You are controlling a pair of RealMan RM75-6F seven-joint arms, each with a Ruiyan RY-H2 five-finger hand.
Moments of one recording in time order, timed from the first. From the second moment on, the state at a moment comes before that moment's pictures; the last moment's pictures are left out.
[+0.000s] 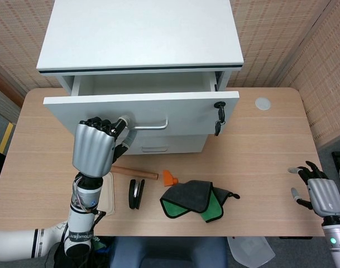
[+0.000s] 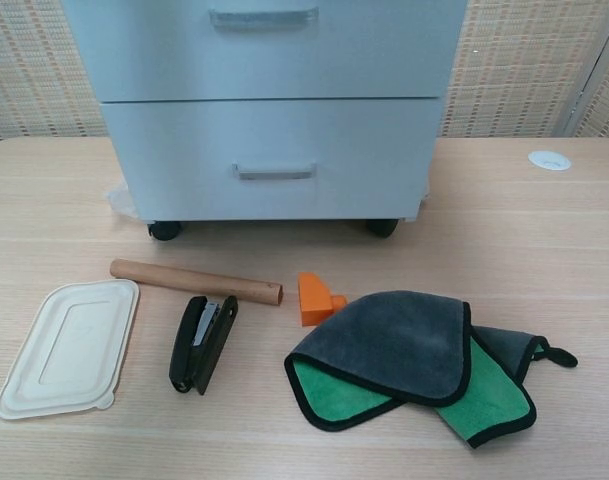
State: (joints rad) left arm -0.82 -1.51 -0.46 -1.92 1.50 1.59 0.82; right arm 0.12 -1.15 0.05 -1.49 -1.45 1.36 0.08
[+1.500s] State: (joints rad) left arm -0.71 -1.47 -0.40 -2.04 1.64 1.60 0.77; right arm 0.13 -1.15 0.05 -1.50 -1.45 1.34 0.06
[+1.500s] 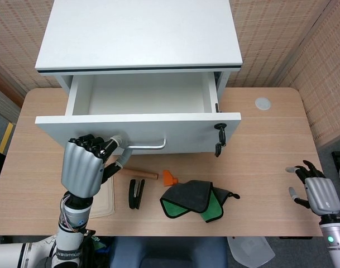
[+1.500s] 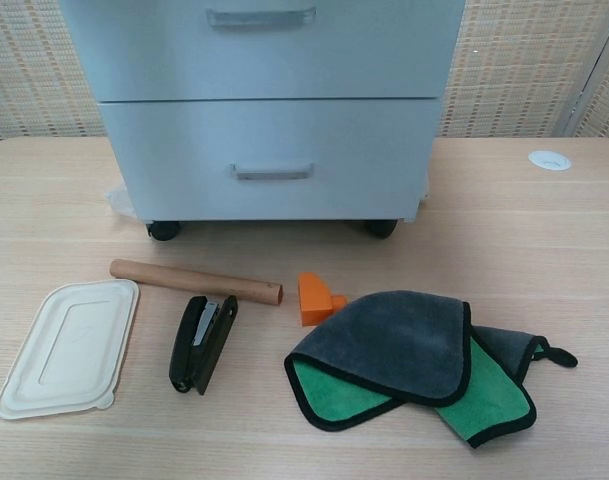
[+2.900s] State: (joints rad) left arm -0.63 -1.44 -0.37 -2.10 1.74 1.57 0.72; right arm 0.13 -1.16 0.05 -1.51 -1.44 1.34 0.05
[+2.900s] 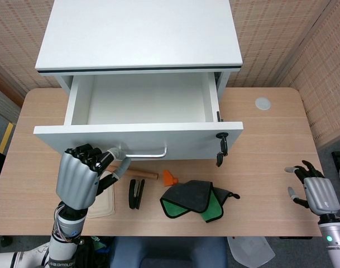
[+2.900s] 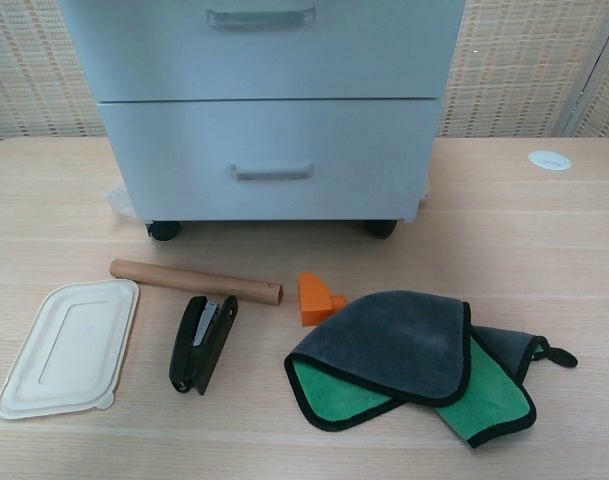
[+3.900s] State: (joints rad) left arm -0.53 -1.38 -0.37 -2.09 1.83 1.66 0.59; right arm 0.13 -1.16 0.05 -1.49 -1.44 1.34 0.07
